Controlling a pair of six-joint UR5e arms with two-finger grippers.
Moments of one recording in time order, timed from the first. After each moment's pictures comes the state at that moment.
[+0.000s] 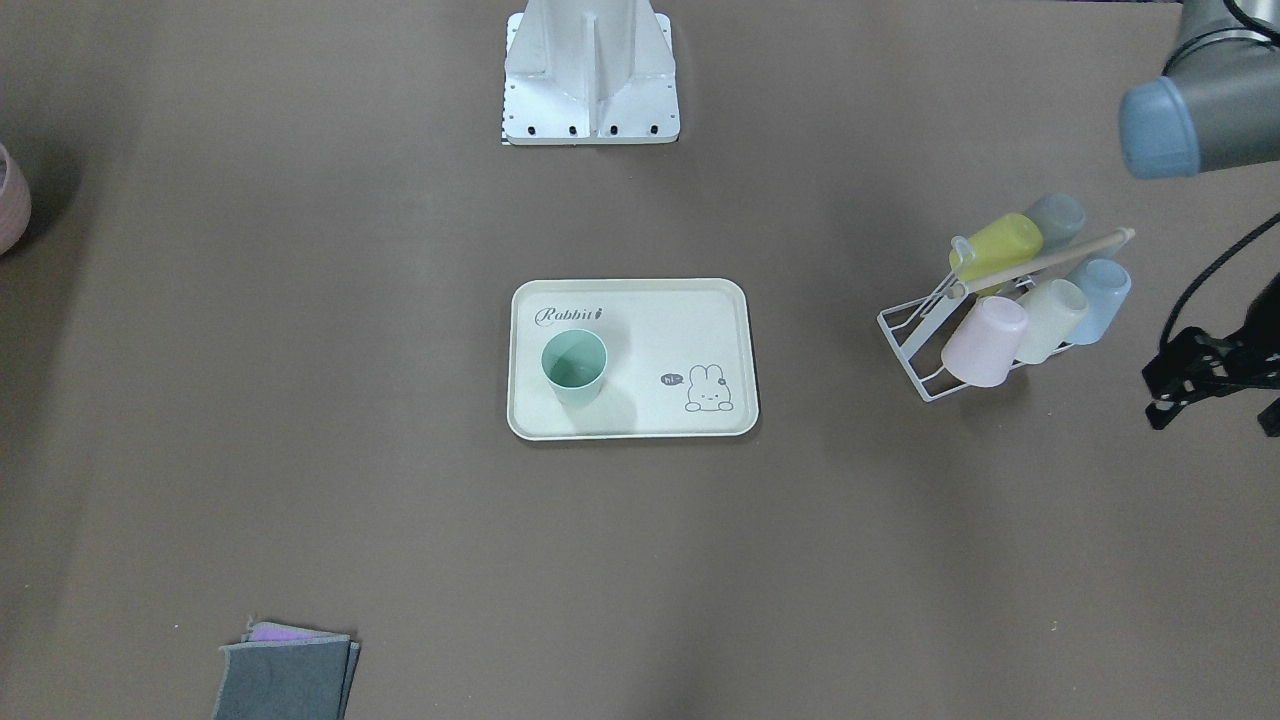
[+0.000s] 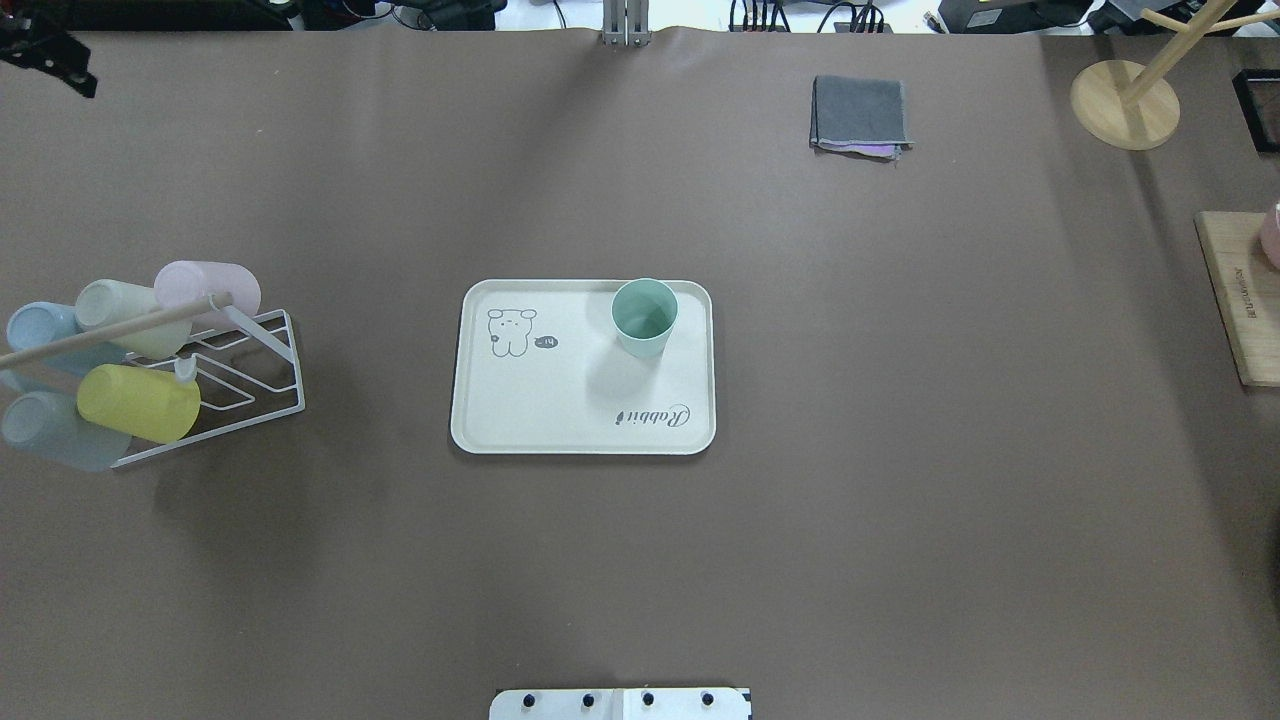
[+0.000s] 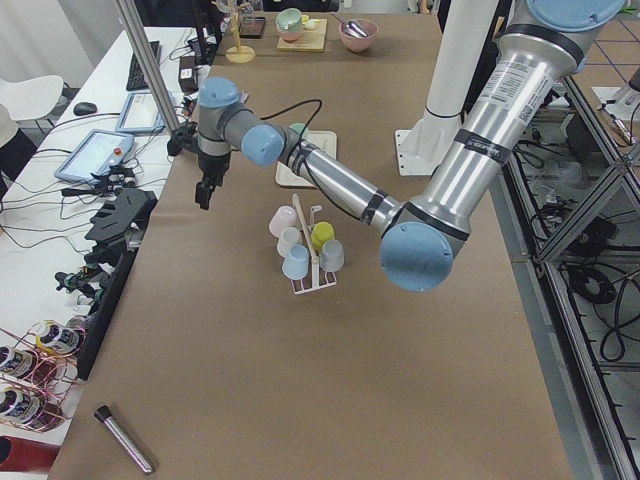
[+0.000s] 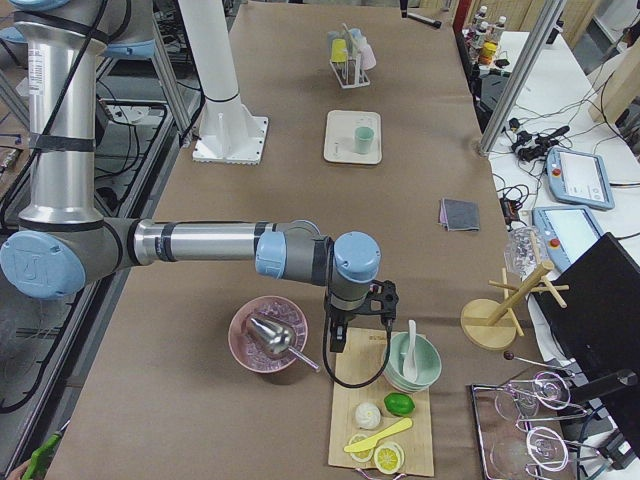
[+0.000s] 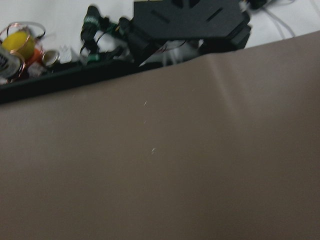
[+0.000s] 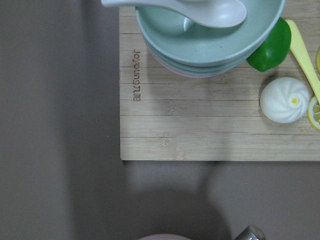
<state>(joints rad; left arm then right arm) -1.33 -1.92 -1.63 -1.61 -2.26 -0.44 1.60 -1.66 1.72 -1.73 2.35 -0.06</state>
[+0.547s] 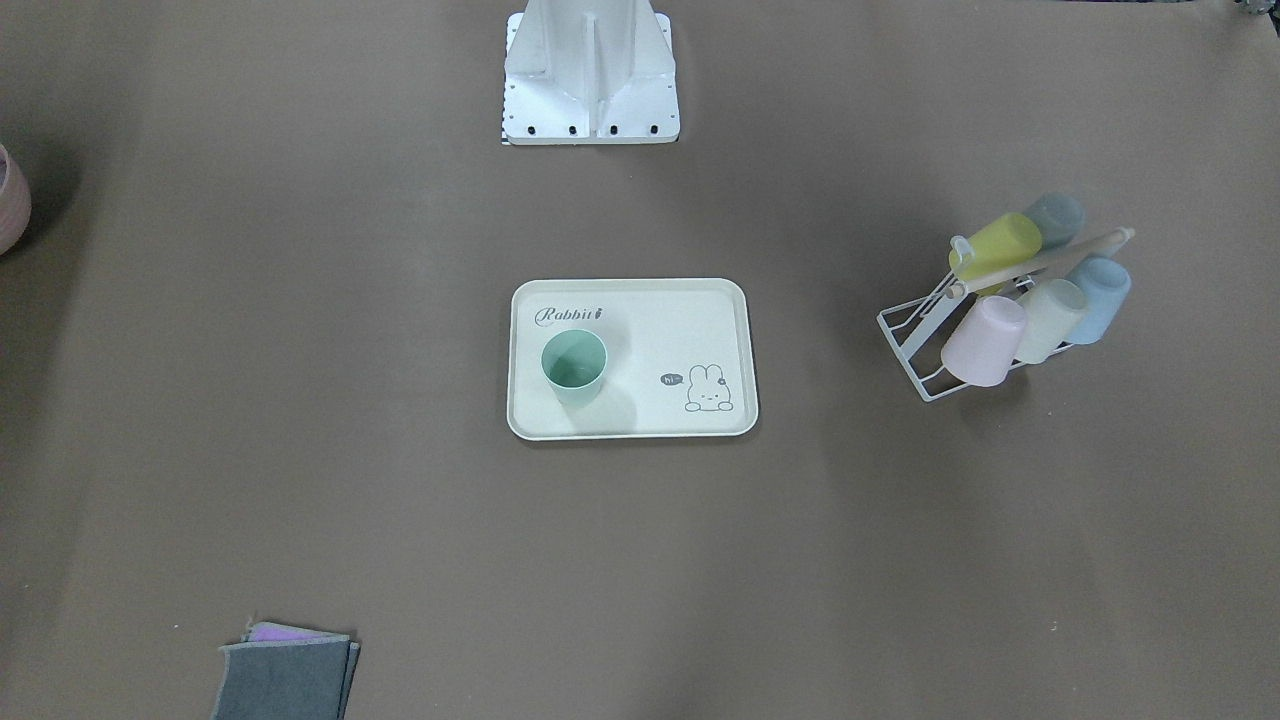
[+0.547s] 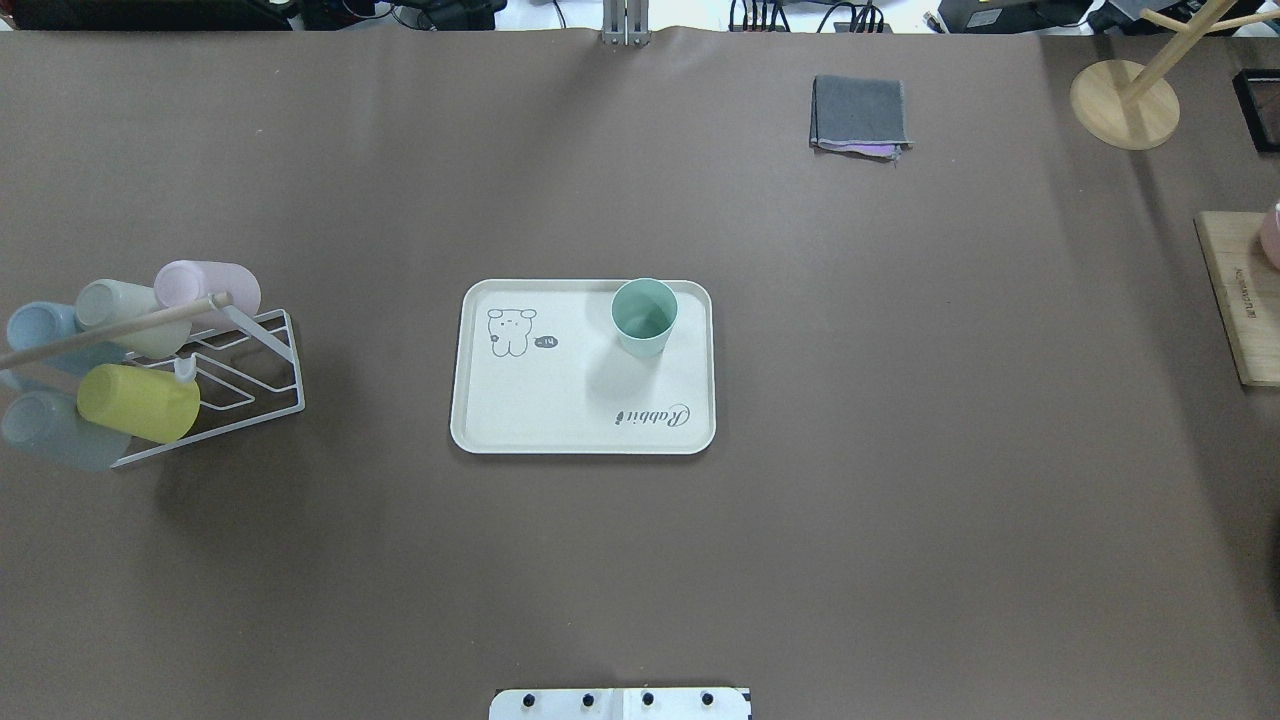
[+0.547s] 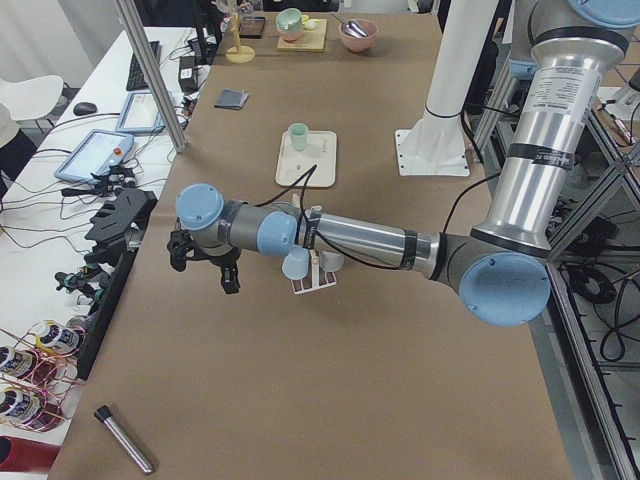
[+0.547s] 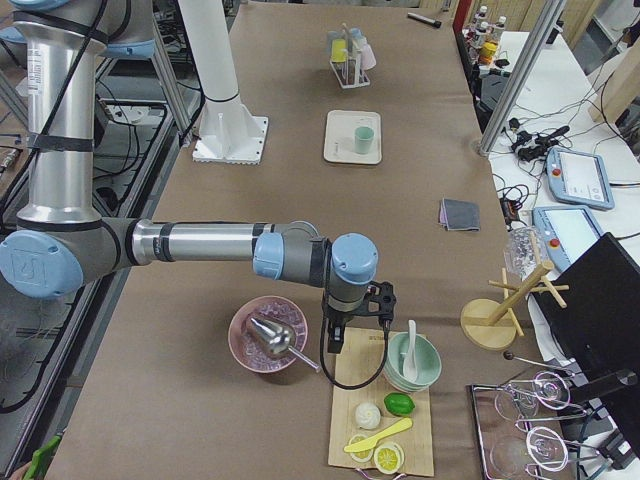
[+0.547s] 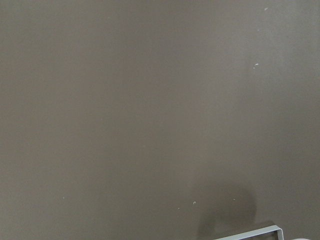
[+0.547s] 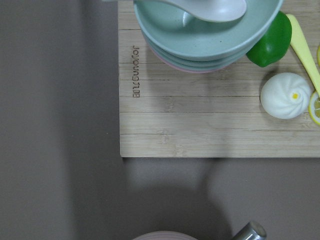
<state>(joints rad) -1.55 -1.78 -1.48 -1.60 -2.55 -0.29 1.60 -1.67 1.72 -1.73 2.35 -0.06</state>
